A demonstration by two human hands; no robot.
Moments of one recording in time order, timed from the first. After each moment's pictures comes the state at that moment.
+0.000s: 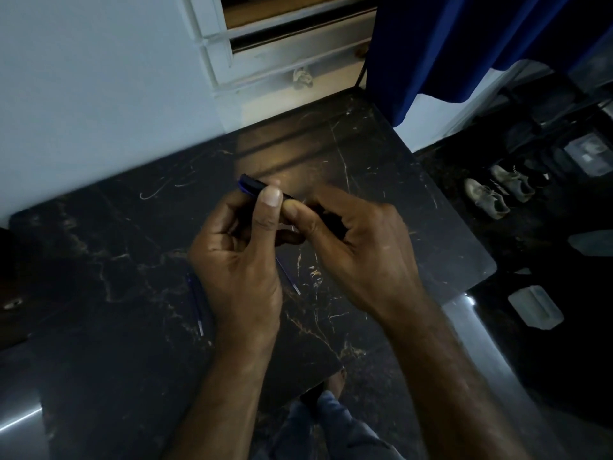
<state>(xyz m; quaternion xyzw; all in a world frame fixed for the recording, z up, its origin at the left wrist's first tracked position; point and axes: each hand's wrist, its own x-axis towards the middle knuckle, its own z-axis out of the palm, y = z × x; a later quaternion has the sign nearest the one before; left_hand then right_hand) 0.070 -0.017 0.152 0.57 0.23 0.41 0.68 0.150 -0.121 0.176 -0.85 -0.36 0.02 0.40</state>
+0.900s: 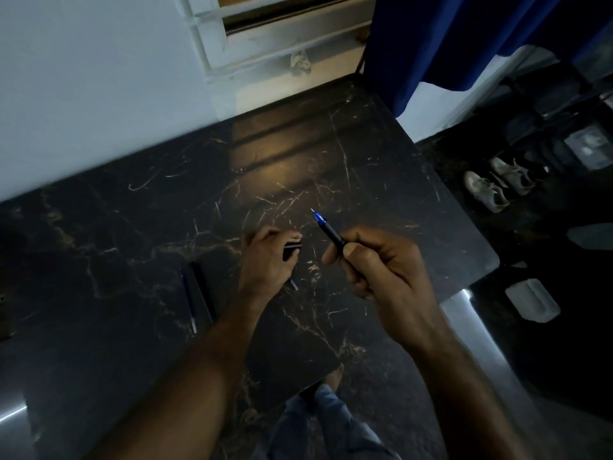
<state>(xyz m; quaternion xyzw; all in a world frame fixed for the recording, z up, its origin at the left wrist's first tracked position) 0.097 0.032 -0.055 0.95 0.18 0.08 0.24 0.140 -0.163 0.132 -0.71 -0.22 0.24 0.62</state>
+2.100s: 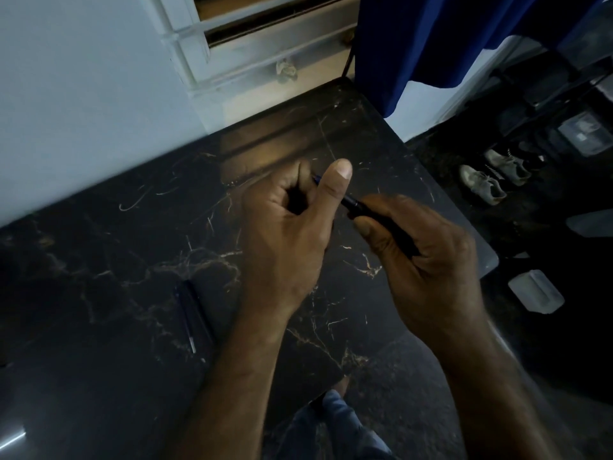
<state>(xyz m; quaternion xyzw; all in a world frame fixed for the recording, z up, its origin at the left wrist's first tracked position) 0.128 -0.015 0.157 0.69 0.14 0.24 0.67 0.166 -0.171 0.165 -0.85 -0.31 -0.05 0.43</state>
